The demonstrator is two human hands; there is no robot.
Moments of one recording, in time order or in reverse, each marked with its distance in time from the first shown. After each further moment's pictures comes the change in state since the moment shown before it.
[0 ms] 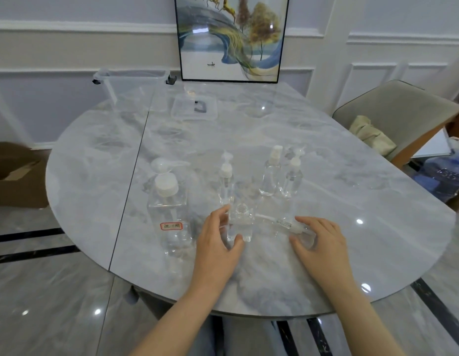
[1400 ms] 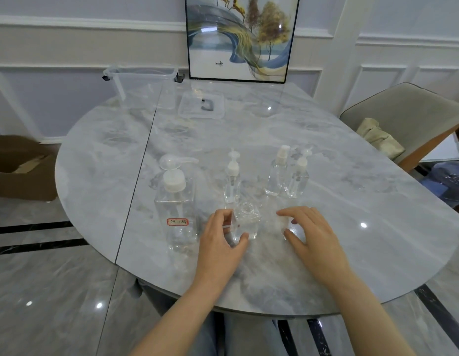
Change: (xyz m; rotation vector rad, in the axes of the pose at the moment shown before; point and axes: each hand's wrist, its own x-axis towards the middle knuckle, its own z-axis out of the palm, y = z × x) left_hand 0.001 0.000 -0.001 0.026 0.014 -0.011; right_hand 0.015 -0.028 -0.008 0.029 -0.128 -0.377
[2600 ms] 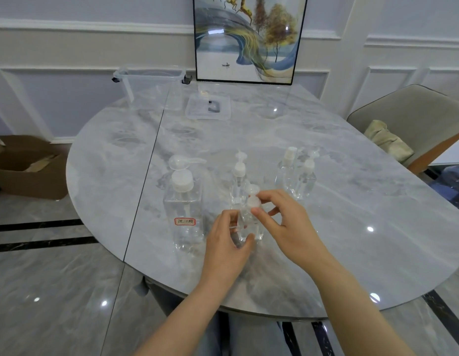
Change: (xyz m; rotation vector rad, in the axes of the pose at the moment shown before) left_hand -0.001 0.007 -0.002 -0.076 -0.004 0.012; right_hand 0.045 -0.063 0.008 0.403 -0.154 0.127
